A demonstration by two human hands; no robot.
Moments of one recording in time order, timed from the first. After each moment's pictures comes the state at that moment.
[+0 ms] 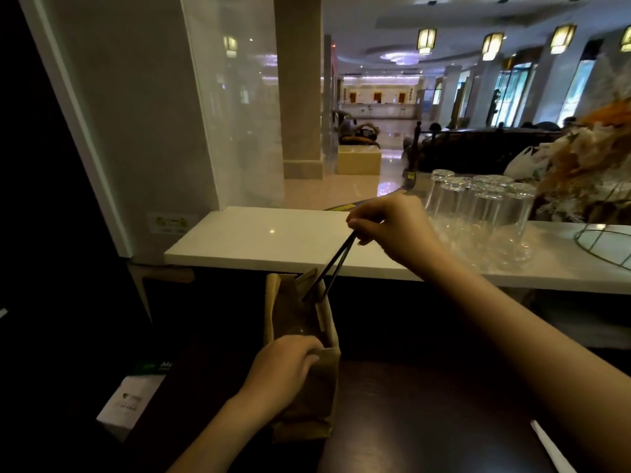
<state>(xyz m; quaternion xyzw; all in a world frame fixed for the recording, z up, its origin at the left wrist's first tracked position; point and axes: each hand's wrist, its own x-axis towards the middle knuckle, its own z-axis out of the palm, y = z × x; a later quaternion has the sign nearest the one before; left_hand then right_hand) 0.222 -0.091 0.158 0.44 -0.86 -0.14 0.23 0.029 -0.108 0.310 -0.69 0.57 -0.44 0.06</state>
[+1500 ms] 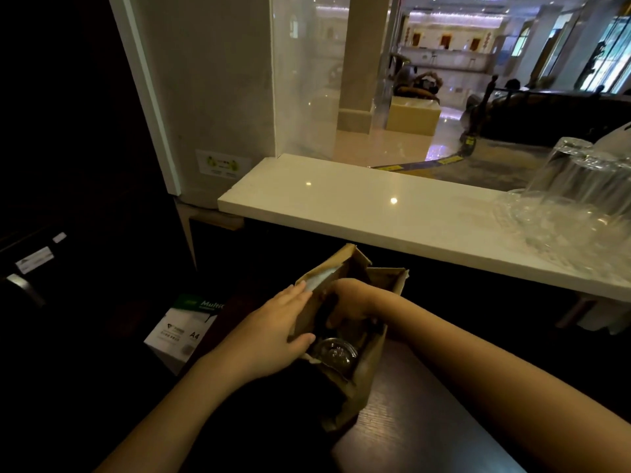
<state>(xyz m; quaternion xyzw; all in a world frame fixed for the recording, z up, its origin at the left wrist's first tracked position) 0.331 -0.153 0.127 0.49 -0.83 -0.21 0.15 0.155 -0.205 0.151 -0.77 0.58 0.05 0.26</state>
